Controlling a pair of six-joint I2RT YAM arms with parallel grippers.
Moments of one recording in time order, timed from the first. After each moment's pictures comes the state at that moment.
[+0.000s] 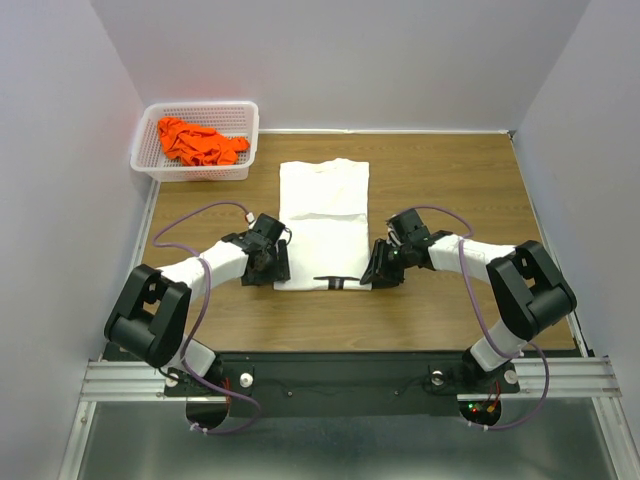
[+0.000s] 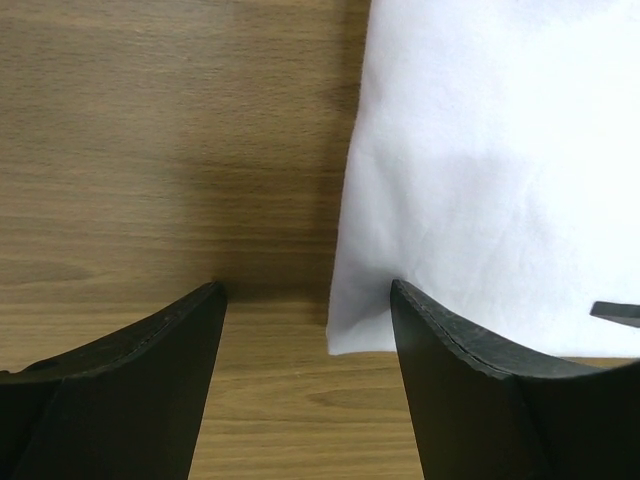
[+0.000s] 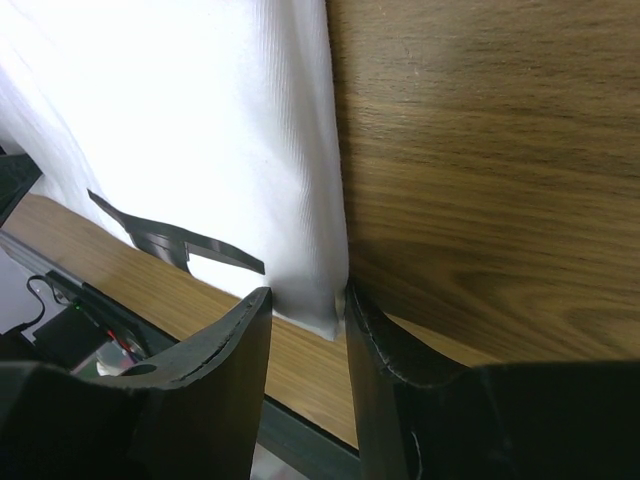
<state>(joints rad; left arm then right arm) -0.52 1.46 0.77 -0.49 -0.15 -0.60 0.49 1.62 0.81 -0.27 -0.36 0.77</state>
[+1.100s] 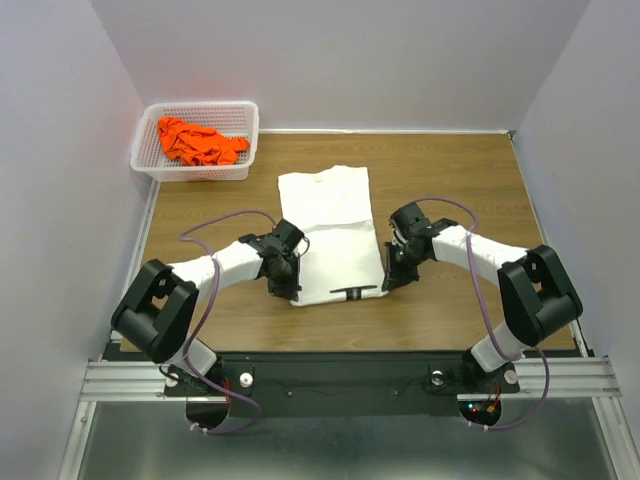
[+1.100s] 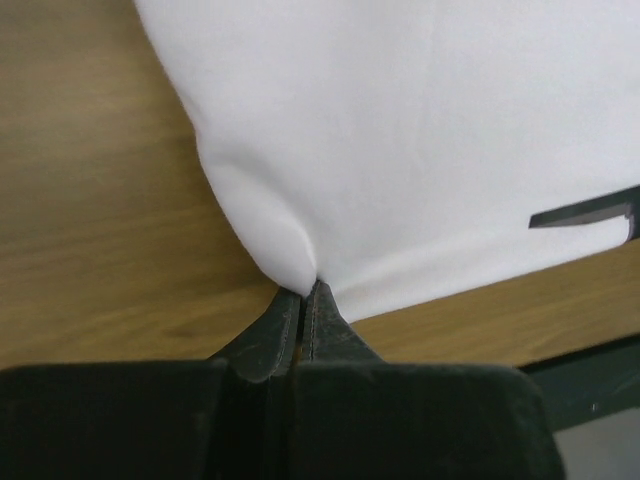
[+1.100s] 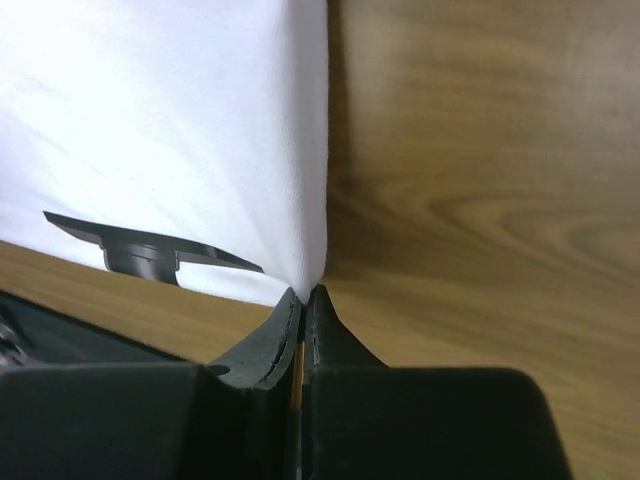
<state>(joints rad) -0.62 1.53 0.84 -0.57 0.07 -0.61 0.48 1.59 0.92 -0.59 -0.22 0.54</state>
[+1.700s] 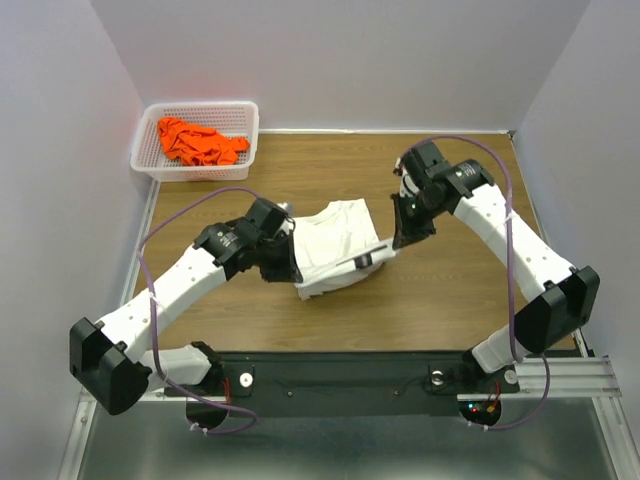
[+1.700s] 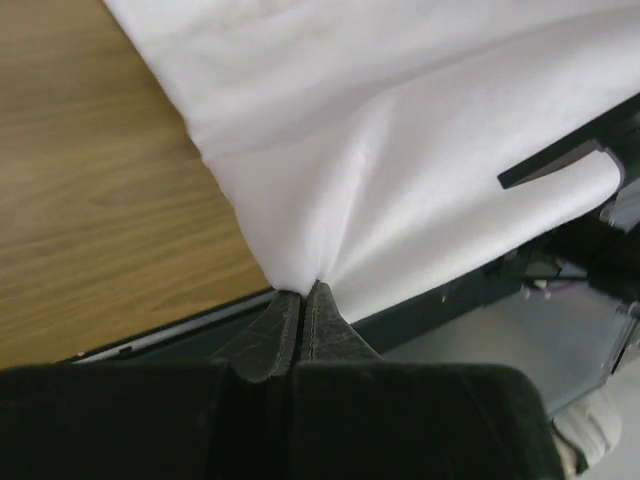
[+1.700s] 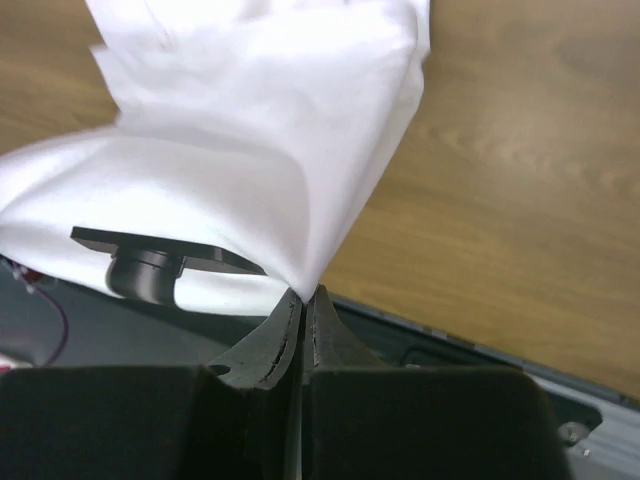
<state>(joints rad) -0.72 1.17 1.04 -0.88 0.17 -0.72 0.48 1.50 1.49 -1.25 -0.17 0.36</state>
